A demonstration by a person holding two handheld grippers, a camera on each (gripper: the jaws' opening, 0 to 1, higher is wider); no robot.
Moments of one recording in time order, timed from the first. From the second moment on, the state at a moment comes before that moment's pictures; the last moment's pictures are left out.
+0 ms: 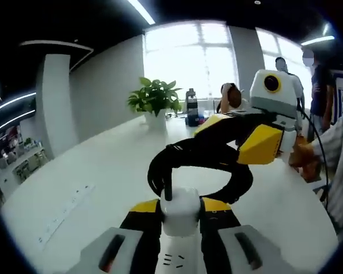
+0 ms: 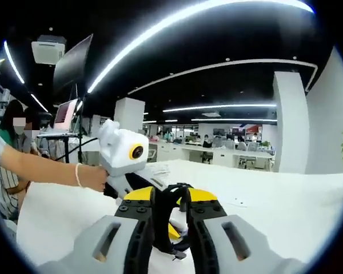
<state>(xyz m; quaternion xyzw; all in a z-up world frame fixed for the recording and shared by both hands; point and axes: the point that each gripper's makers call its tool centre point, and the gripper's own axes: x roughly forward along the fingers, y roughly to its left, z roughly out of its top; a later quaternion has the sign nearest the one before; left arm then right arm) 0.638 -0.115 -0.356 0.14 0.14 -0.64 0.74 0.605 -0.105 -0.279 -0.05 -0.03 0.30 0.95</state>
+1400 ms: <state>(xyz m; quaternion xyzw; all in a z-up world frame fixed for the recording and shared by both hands) 0.639 -0.121 -0.366 0.16 0.09 -0.66 0.73 0.591 -0.138 -0.282 -0.03 -0.05 0.27 0.96</state>
